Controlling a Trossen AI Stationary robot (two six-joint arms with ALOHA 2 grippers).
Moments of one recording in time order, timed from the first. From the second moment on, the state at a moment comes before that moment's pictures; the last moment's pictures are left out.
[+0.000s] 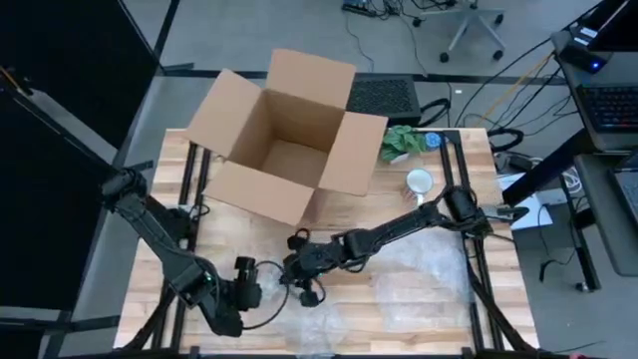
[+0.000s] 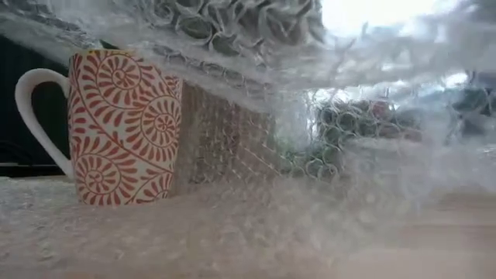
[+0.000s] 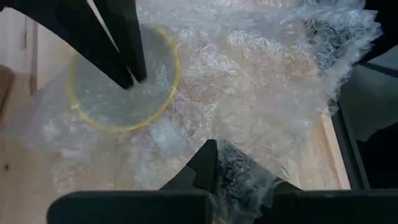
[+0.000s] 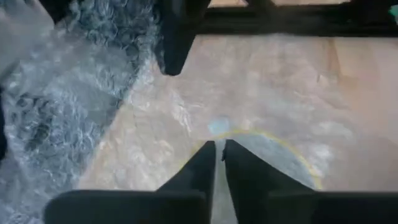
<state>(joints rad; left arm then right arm) -0.82 1.50 1.15 -0.77 -0.35 -0.57 0.28 2.13 1.66 -0.14 -0.05 0.12</state>
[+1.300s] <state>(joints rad) -1.04 1.40 1.15 -0.93 -0.79 -1.02 0.27 2.41 2.11 -0.62 0.00 0.12</state>
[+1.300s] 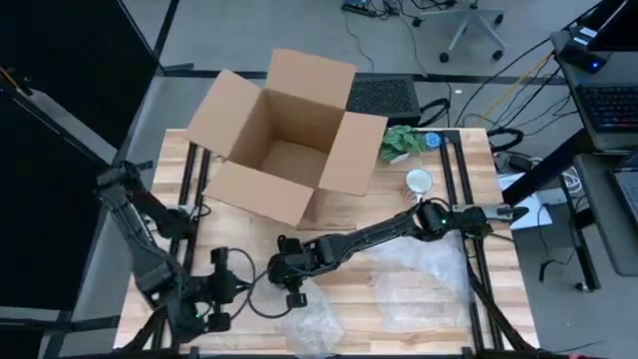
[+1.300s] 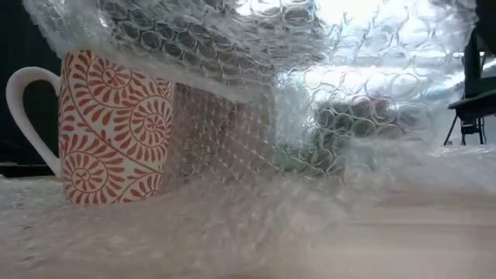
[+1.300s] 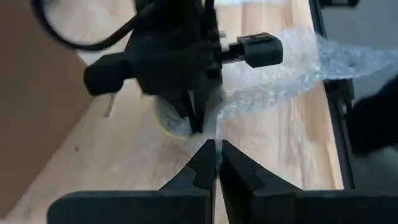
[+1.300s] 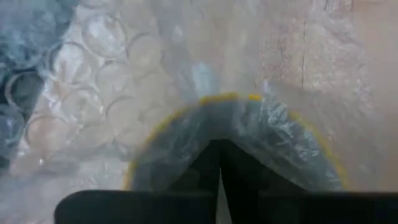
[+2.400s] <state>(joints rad) -0.96 1.41 0.99 -0.59 -0.78 -0.84 0.27 2.41 2.11 -0.62 0.00 0.12</state>
